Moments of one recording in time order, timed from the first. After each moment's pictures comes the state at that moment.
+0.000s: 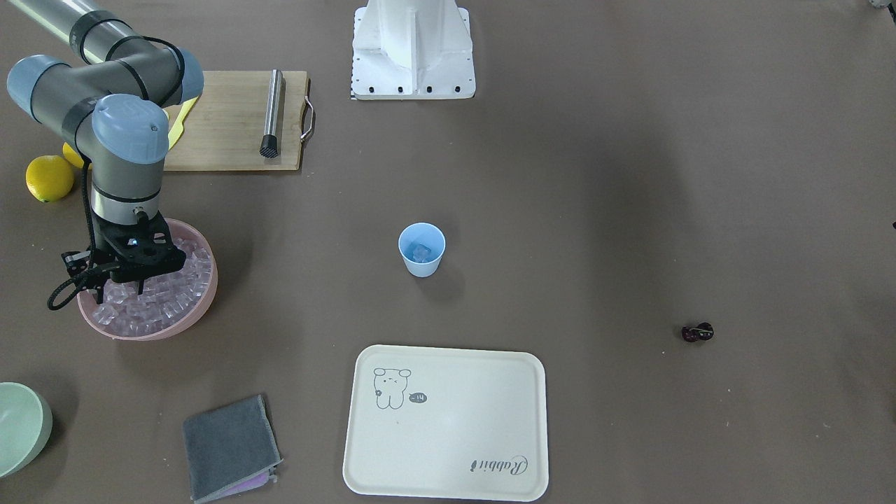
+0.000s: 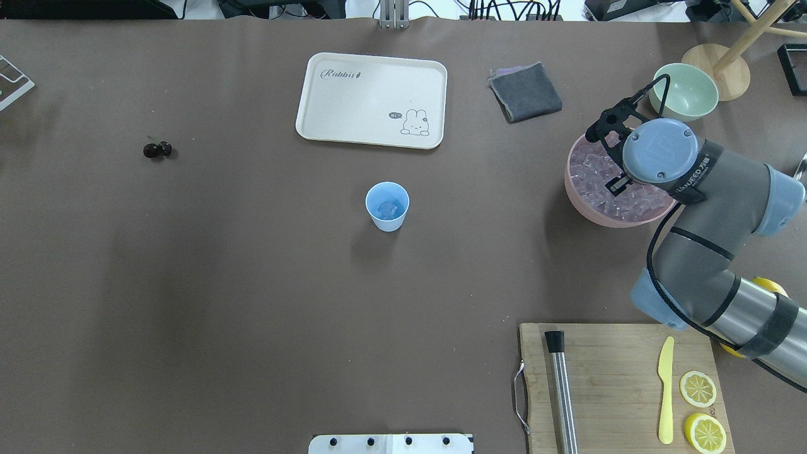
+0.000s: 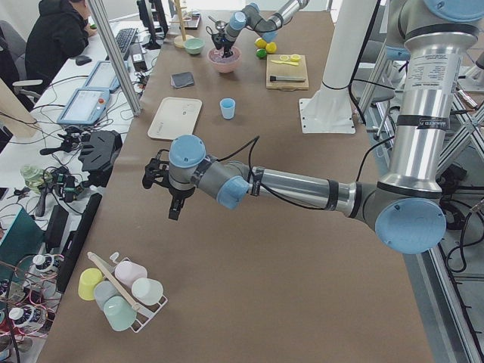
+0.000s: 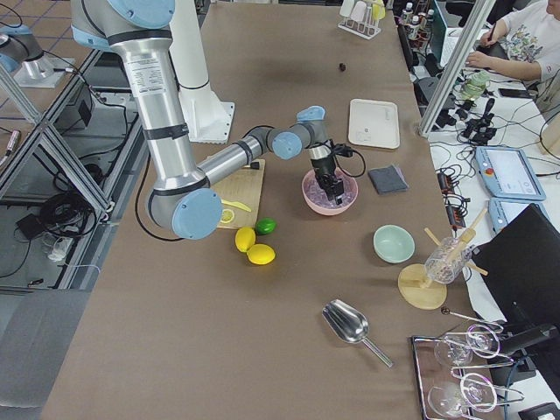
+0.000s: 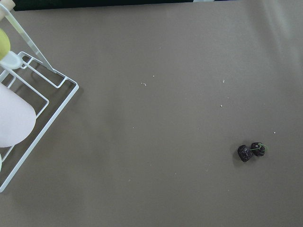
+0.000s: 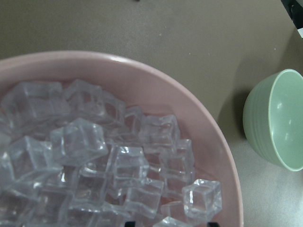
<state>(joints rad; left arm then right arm) -1.47 -1.66 -1.63 -1.99 -2.39 -0.35 0.74 -1.30 1.74 -1.55 1.48 0.36</state>
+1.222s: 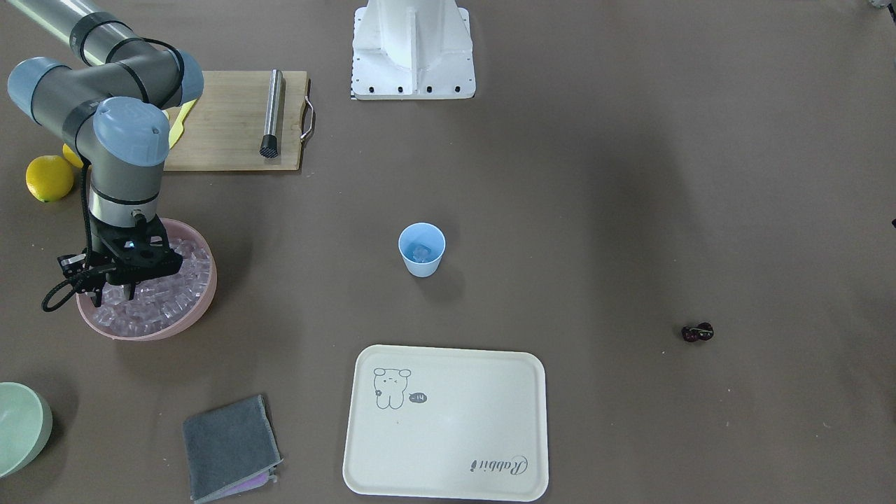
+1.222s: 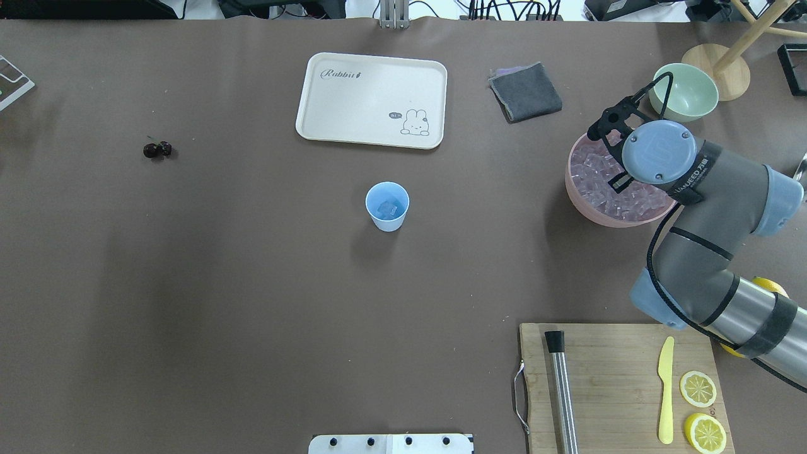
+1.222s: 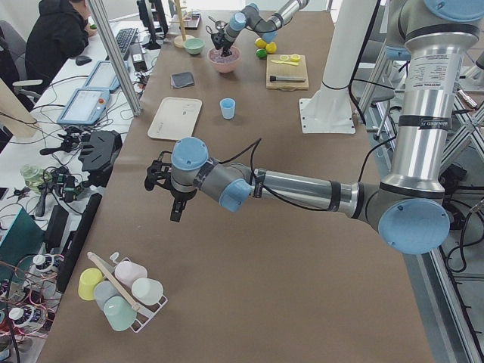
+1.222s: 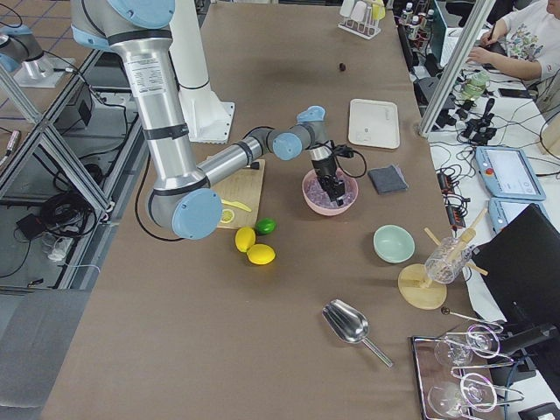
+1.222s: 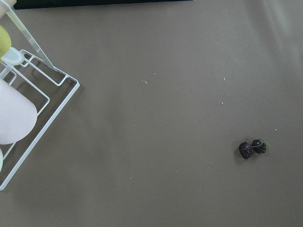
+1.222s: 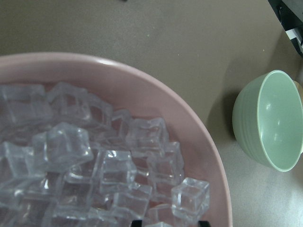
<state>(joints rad) -1.47 -1.65 -1.62 -2.01 -2.40 -0.35 0.74 -1.30 1.73 -1.55 1.45 0.37</state>
